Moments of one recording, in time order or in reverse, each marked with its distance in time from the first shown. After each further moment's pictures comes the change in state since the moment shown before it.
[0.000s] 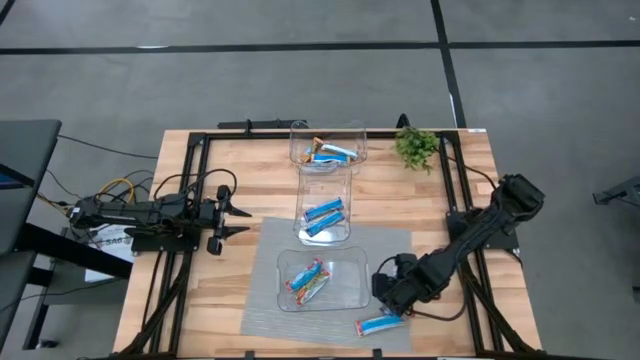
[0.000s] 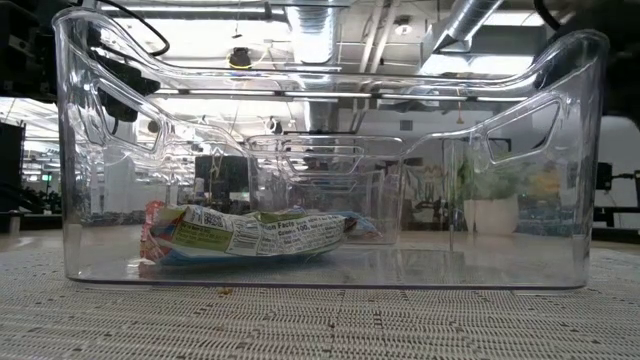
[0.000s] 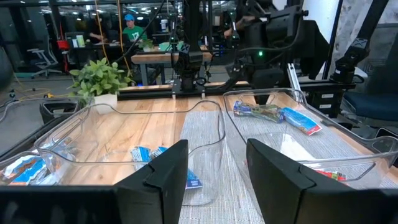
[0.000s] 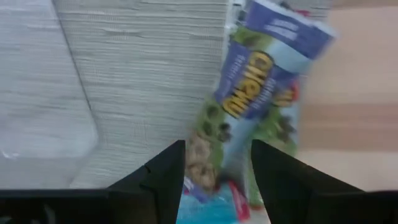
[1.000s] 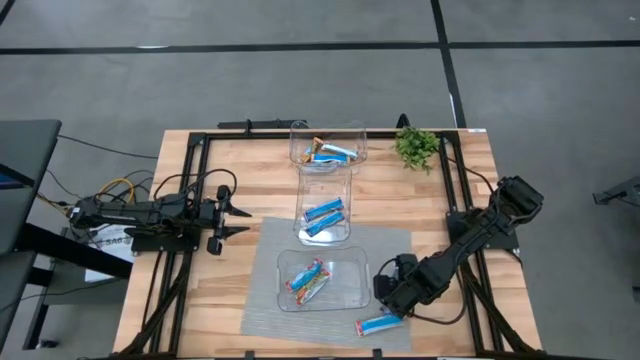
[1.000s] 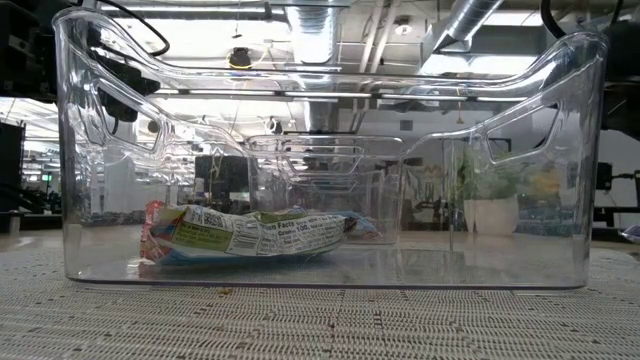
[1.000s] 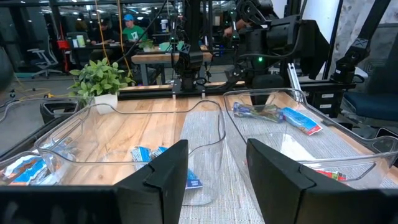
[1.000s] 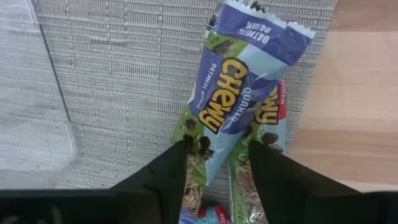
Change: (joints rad) left arm 0.000 0.000 0.000 0.000 -0.001 0.000; right arm 0.018 0.024 -0.037 0.029 0.038 -0.036
